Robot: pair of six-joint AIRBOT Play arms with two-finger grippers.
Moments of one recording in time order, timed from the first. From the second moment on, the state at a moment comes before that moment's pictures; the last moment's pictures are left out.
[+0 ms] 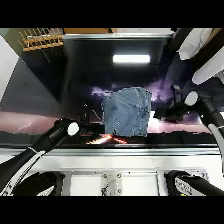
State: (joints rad) left arm -0.58 -1.13 0.68 1.21 -0.70 -1.78; right arm -0.01 -1.21 0.92 -1.29 1.18 1.67
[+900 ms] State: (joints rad) left arm -0.51 -1.10 0.70 1.23 -0.72 -1.79; right arm 0.19 -1.27 0.69 -1.05 0.85 1.70
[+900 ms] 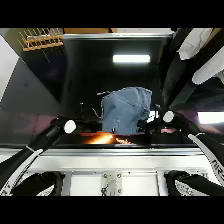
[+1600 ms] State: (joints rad) left arm -0.51 -0.59 1.43 1.38 -0.88 -1.79; right arm 0.20 -0.70 1.53 -1.24 1.22 1.73
